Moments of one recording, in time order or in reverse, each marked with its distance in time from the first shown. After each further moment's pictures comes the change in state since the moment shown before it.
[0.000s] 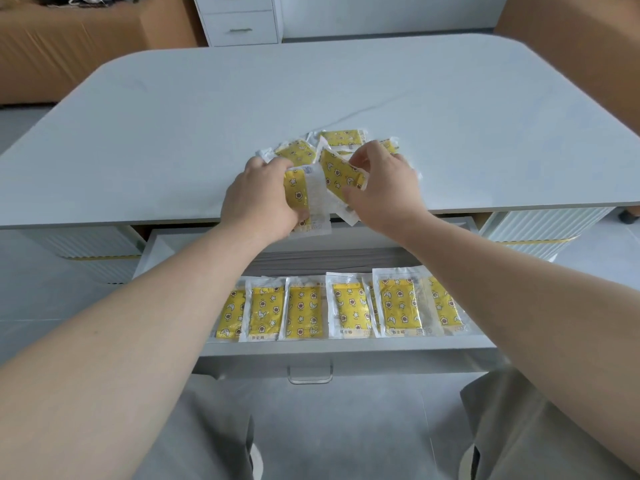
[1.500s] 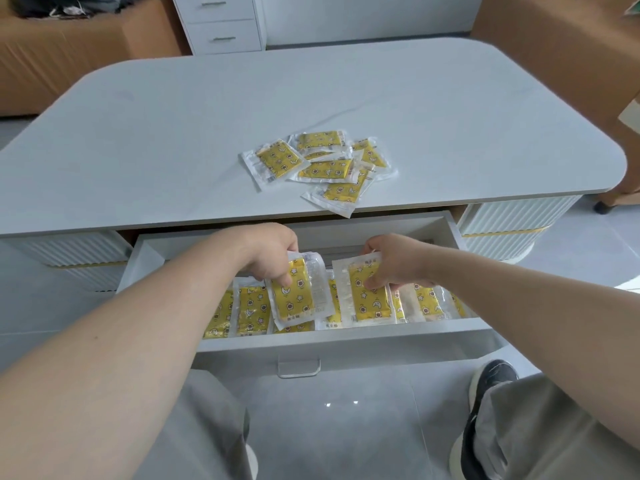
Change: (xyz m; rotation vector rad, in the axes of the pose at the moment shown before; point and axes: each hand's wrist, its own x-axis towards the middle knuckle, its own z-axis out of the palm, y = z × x) left_hand -0.026 0.019 0.005 0.195 -0.819 0.043; right_hand -0.060 0.063 -0.010 0.065 -0.738 0.382
